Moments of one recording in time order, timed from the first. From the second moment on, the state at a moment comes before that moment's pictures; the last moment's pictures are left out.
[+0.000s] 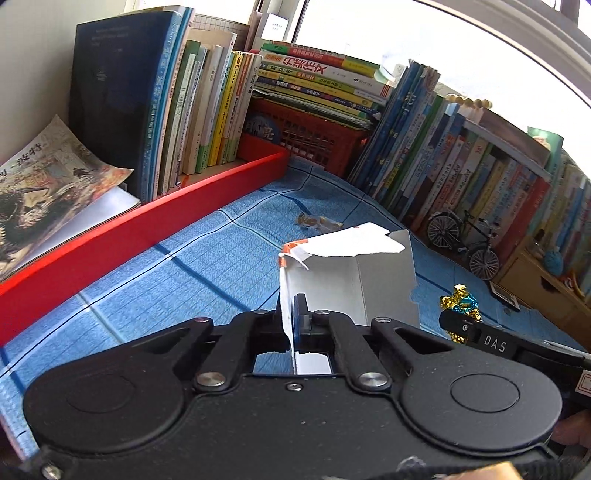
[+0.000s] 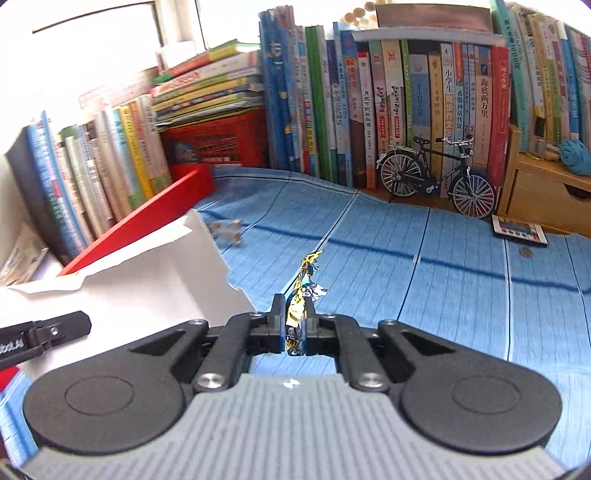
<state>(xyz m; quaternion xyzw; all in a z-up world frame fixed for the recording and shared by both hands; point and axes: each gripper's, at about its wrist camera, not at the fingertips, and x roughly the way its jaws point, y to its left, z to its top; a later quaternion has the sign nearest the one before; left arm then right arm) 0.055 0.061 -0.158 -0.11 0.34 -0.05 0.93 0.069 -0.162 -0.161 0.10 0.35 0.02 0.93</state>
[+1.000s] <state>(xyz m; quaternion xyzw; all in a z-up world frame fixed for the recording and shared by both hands) -0.144 0.253 -0.105 -0.09 0.34 -0.04 0.93 -0.114 0.012 -0.128 0.11 0.37 0.12 0.91</state>
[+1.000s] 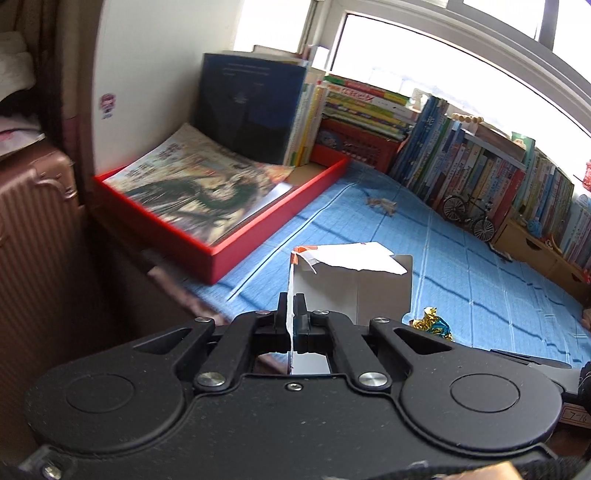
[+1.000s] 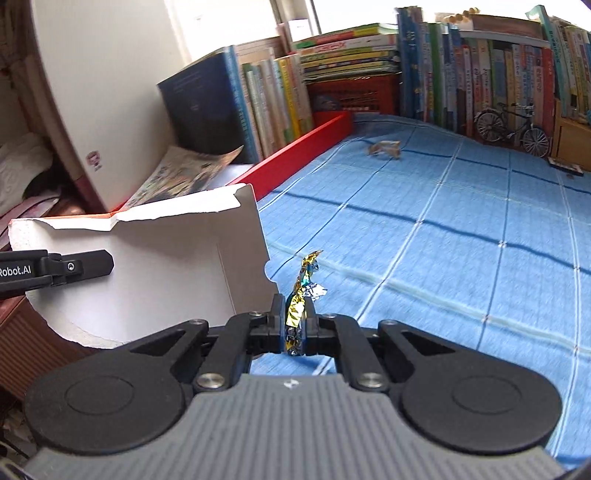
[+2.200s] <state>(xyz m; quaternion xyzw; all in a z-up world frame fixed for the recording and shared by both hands) -0.247 0.375 -0.290 -0.08 0.52 0.09 0.84 -0.193 0.160 -0.277 0.10 0.52 0.18 0.83</state>
